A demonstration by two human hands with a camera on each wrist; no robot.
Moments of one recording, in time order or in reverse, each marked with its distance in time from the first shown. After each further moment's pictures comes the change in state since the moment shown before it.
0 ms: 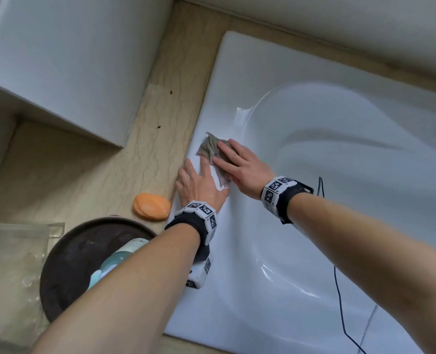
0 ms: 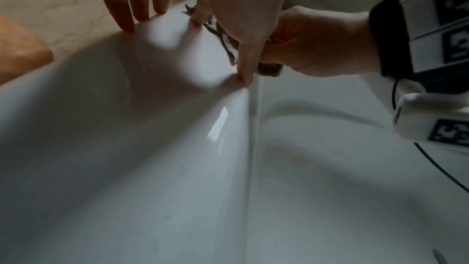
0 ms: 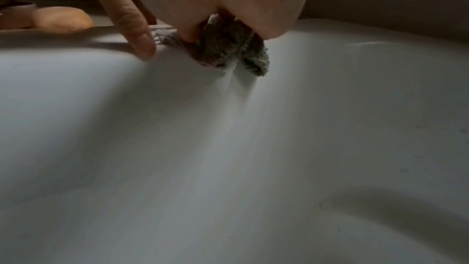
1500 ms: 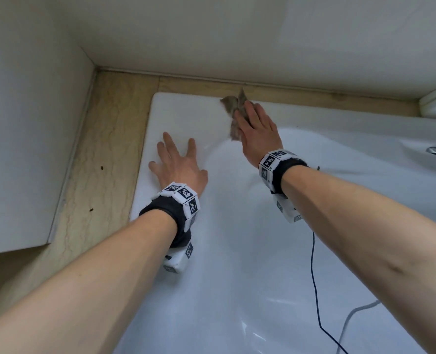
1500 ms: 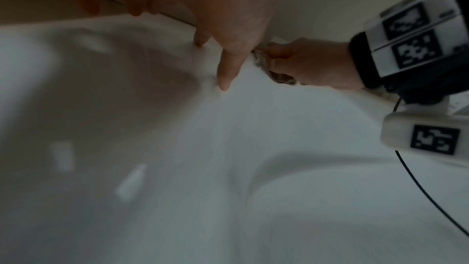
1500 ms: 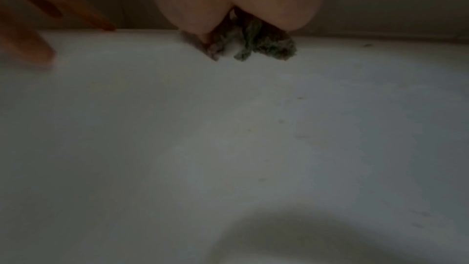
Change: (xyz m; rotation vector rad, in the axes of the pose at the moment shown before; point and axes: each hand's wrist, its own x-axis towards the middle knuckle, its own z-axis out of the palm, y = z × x) left_hand 0.147 0.149 -0.046 0.209 0.069 0.167; right_hand 0.044 0.208 -0.089 -0.058 0.179 0.618
